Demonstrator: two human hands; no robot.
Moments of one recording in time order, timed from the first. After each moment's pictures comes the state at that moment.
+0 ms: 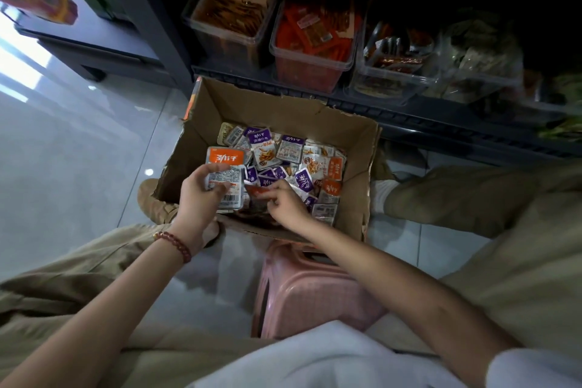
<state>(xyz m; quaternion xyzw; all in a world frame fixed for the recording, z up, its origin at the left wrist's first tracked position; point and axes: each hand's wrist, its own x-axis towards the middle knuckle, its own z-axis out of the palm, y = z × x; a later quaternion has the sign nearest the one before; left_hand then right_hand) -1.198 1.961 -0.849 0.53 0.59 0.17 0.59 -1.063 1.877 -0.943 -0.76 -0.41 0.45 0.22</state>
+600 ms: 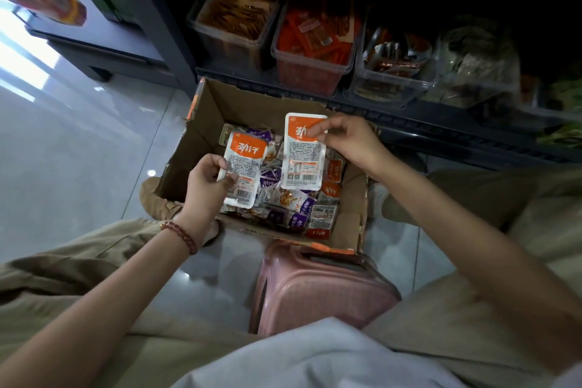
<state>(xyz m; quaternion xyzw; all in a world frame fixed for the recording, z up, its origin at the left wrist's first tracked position) -1.185 1.956 -0.839 0.55 0.56 0.20 0.59 -0.945 1.890 -0.816 -0.70 -0.39 0.45 0.39</state>
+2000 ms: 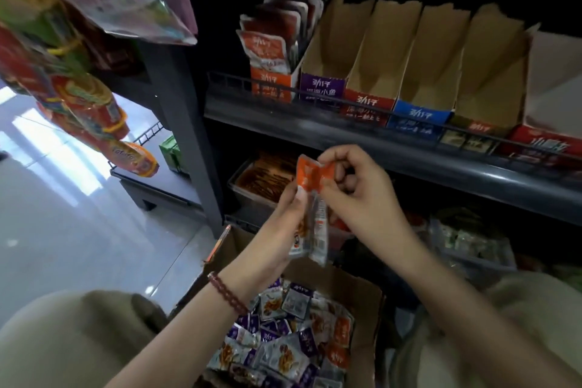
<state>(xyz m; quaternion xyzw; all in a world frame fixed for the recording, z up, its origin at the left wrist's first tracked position) -1.065 2.003 -0.680 0.52 0.29 0.27 0.76 -0.942 1.959 -0.632 -0.62 -0.54 0.24 0.52</state>
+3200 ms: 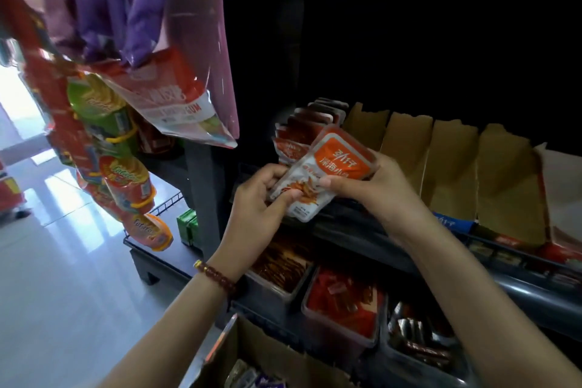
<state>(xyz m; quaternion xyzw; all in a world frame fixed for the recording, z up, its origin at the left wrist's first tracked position) -1.069 2.120 -0.602 0.71 0.21 0.53 0.41 -0.917 2.047 -0.544 -0.53 -0.56 0.31 0.56</state>
